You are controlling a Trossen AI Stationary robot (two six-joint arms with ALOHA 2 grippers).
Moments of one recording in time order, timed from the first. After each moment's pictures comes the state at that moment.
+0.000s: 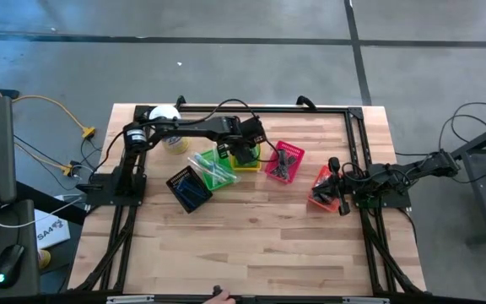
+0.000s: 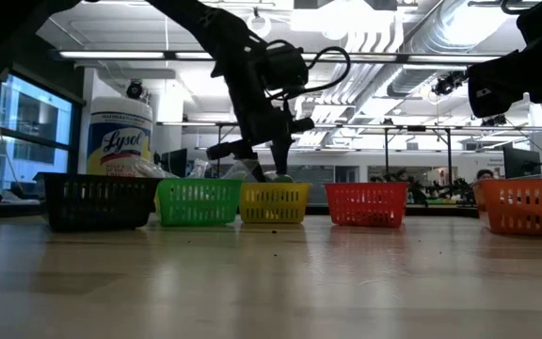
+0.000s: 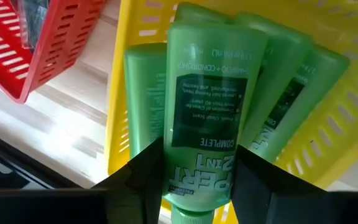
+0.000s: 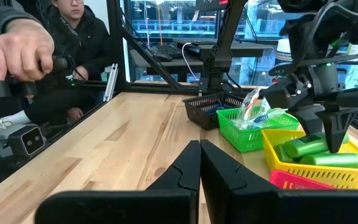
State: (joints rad) left arm 0.31 2.02 1.59 -0.68 -0.15 1.58; right arm 0.26 0.08 0.01 0.05 0.13 0.00
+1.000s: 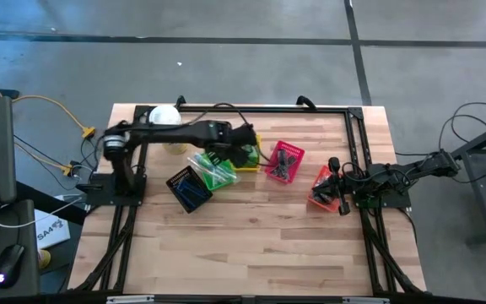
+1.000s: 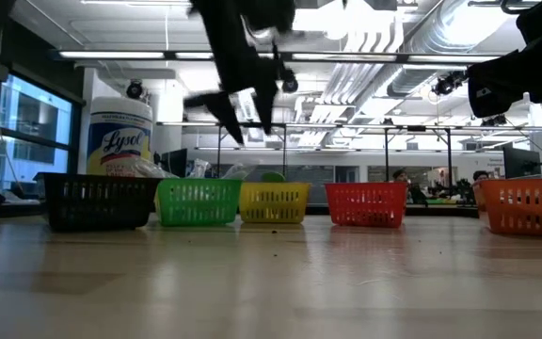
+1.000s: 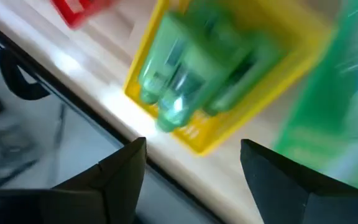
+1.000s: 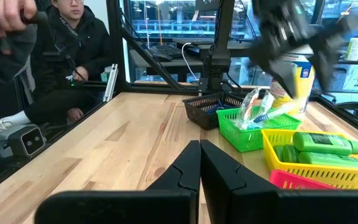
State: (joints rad) left arm 0.18 1.84 1.58 -0.84 -0.41 1.25; right arm 0.26 0.09 0.01 0.05 0.13 0.00
